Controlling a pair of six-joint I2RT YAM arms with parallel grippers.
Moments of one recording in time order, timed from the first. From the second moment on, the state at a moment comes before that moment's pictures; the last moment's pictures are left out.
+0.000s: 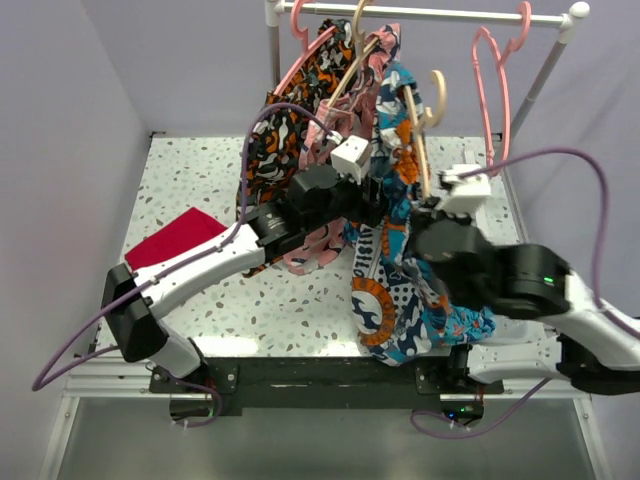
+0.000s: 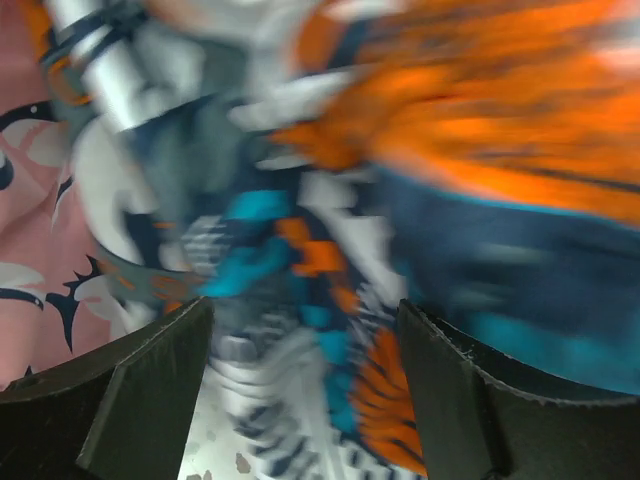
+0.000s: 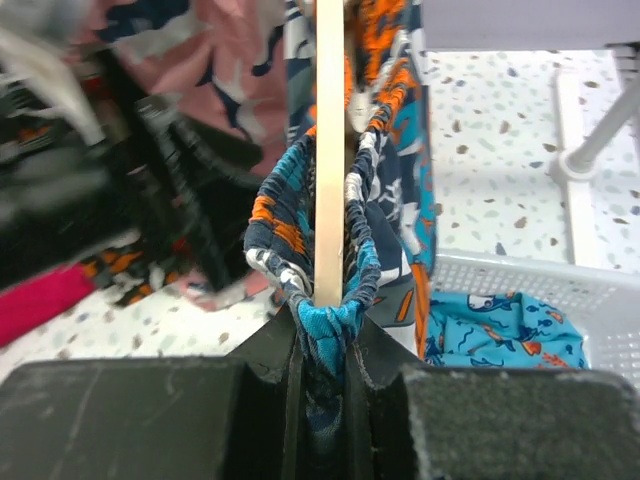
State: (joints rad) left arm -0.94 1.55 1.44 -0.11 -0.11 -0.34; right arm 1.29 1.05 1.63 -1.16 1.09 0.66
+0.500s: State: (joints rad) left arm -0.94 1.29 1.33 -0.17 -0.10 -0.36; right arm 0.77 1.25 1.66 -0.97 0.77 0.58
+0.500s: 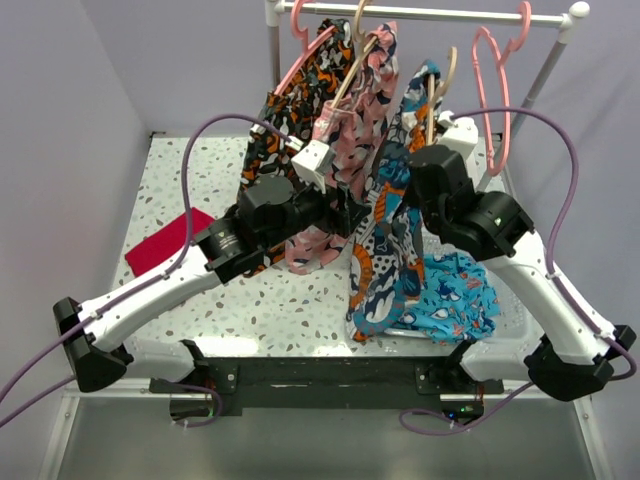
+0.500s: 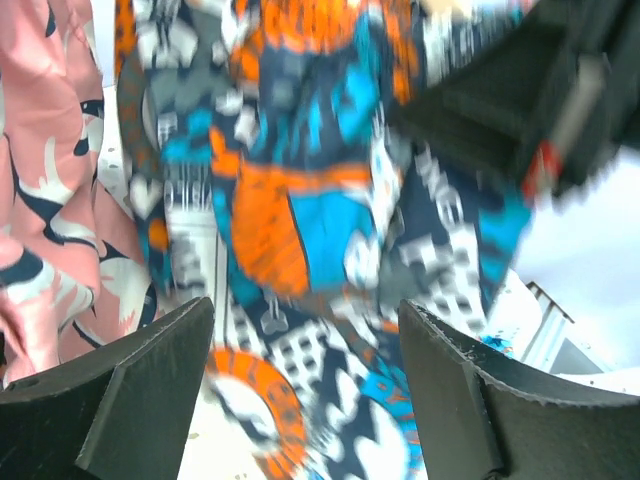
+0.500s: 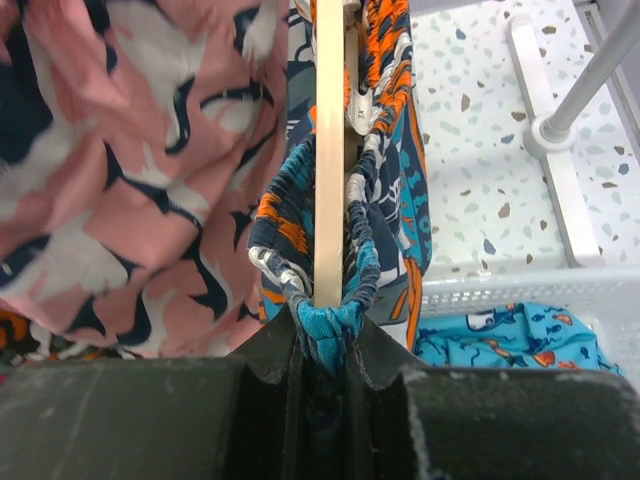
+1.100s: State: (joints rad) left arm -0.94 1.09 1.26 -0.24 -0.08 -0.37; right arm 0.60 1.48 1.88 -0.87 0.64 0.51
